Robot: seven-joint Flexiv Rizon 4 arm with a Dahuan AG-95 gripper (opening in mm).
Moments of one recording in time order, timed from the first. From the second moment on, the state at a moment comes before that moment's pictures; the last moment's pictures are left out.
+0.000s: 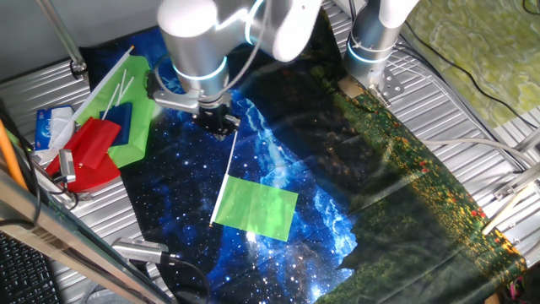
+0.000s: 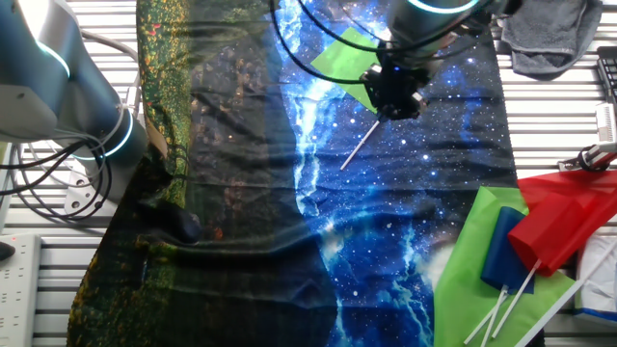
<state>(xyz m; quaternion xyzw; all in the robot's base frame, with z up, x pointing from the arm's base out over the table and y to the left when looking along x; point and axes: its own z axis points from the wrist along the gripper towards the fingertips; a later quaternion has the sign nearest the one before) 0.489 0.054 0.108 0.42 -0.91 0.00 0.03</state>
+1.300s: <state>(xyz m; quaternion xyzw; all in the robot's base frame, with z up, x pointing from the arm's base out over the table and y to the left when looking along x) 0.478 0.072 0.051 0.42 -0.91 0.01 0.01</state>
